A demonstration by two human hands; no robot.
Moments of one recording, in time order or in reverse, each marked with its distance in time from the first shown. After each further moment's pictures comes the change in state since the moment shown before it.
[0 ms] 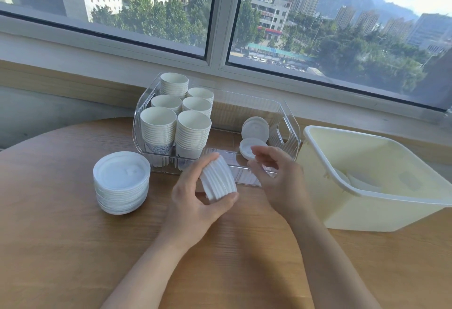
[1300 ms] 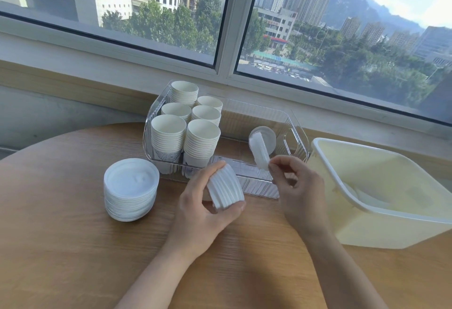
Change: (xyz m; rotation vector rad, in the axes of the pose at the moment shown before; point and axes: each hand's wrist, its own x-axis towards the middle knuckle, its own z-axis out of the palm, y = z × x) left_hand 0.001 0.003 -0.001 -0.045 0.018 -0.034; right_hand -0.004 -0.016 -0.010 -0.006 0.113 -0.001
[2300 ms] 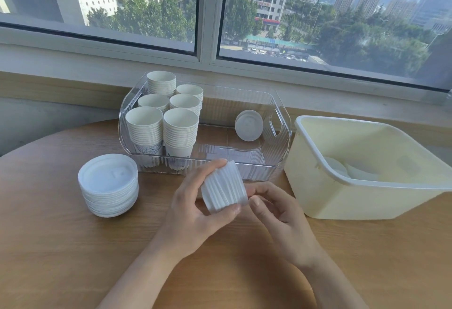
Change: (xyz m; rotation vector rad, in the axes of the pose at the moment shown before) left_hand -0.012 0.014 0.005 0.053 -0.216 0.027; right_hand -0.067 0.031 -0.017 0.400 -0.400 0.114
